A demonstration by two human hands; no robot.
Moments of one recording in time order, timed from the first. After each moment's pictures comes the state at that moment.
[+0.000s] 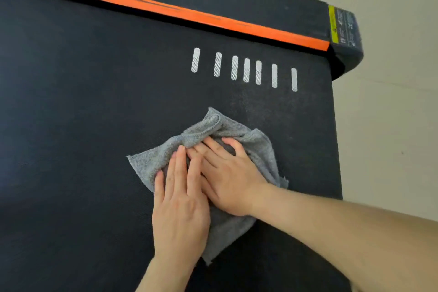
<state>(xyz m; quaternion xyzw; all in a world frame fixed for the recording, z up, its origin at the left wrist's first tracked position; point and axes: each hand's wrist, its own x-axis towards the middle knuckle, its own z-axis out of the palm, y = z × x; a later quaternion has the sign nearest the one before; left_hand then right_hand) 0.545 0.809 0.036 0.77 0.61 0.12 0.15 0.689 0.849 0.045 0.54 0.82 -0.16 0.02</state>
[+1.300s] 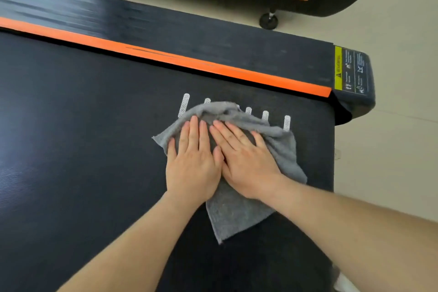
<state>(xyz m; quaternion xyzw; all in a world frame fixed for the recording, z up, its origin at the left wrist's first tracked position) 0.646 0.953 0.040 0.78 0.62 0.00 0.11 0.789 0.946 0.048 0.59 0.79 -0.16 0.01</state>
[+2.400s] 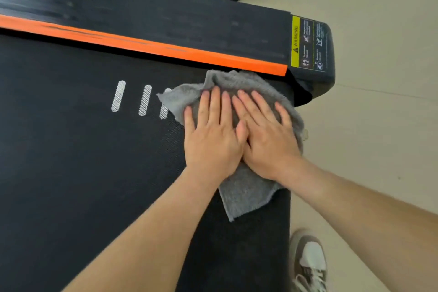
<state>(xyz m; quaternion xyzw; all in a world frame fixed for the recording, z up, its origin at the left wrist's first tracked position) 0.771 0.965 0.040 0.81 0.57 0.01 0.14 0.909 0.939 0.037 0.69 0.72 -0.12 -0.01</state>
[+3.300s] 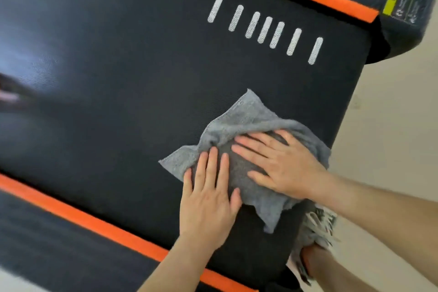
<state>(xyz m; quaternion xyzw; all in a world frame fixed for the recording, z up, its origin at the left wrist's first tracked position) 0.641 0.708 0.070 0.73 0.65 -0.08 0.20 0.842 0.797 0.046 0.35 0.93 -0.10 0.09</state>
